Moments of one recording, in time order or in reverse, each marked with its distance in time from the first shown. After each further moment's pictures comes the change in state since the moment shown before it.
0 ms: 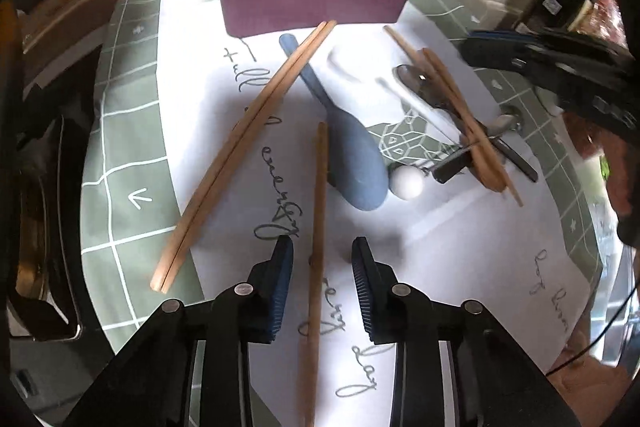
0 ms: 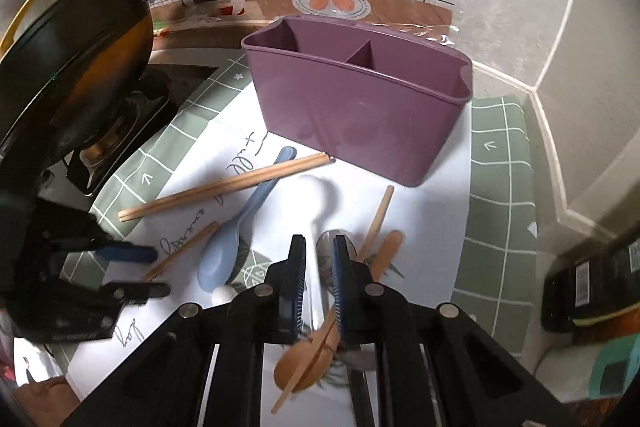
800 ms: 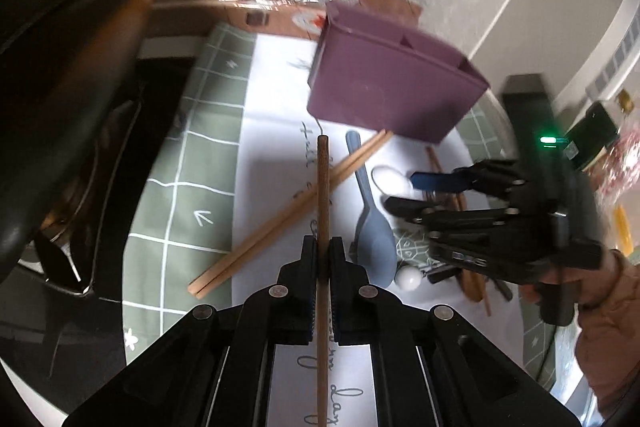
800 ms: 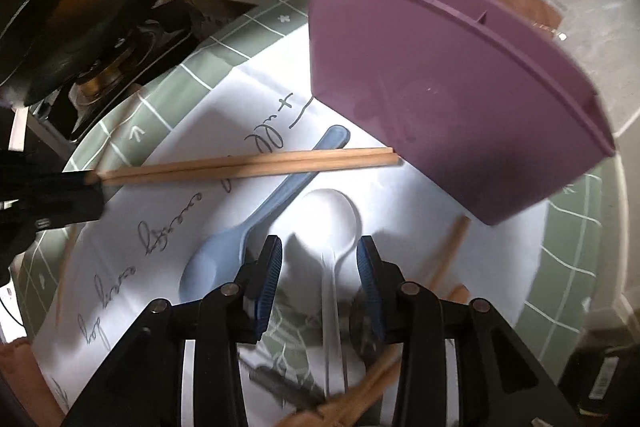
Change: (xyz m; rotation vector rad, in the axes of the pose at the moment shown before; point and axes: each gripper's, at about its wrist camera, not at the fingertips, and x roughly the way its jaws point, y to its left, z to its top) left arm -0.053 0.033 -0.011 -0.337 -0.305 0.014; right arm 0.093 0.028 0.026 -0.222 0.168 0.055
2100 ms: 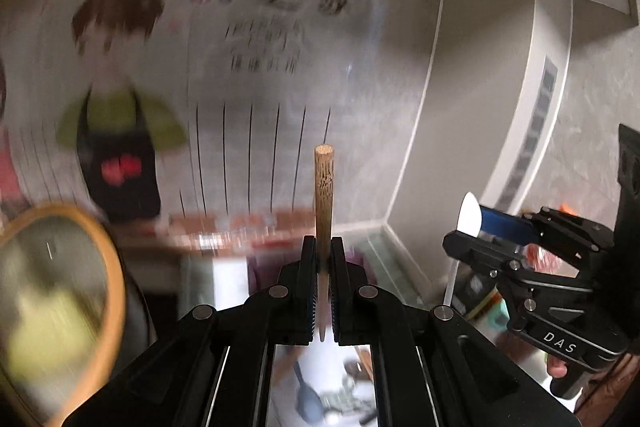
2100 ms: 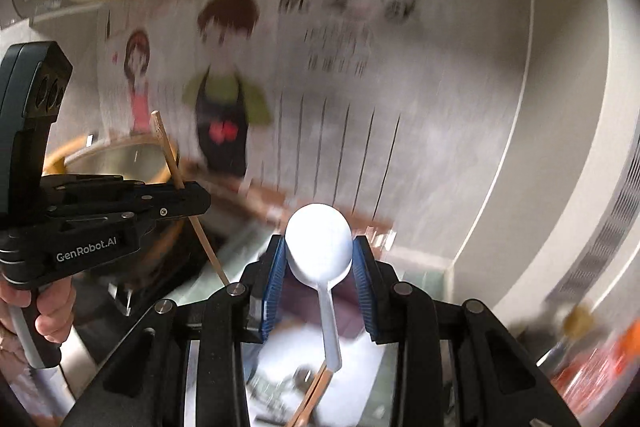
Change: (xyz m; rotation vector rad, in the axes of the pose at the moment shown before) left arm -0.159 -0.102 0.136 0.254 -0.437 -0.063; right arm -0.305 -0.004 0.018 0.121 -0.675 -0.259
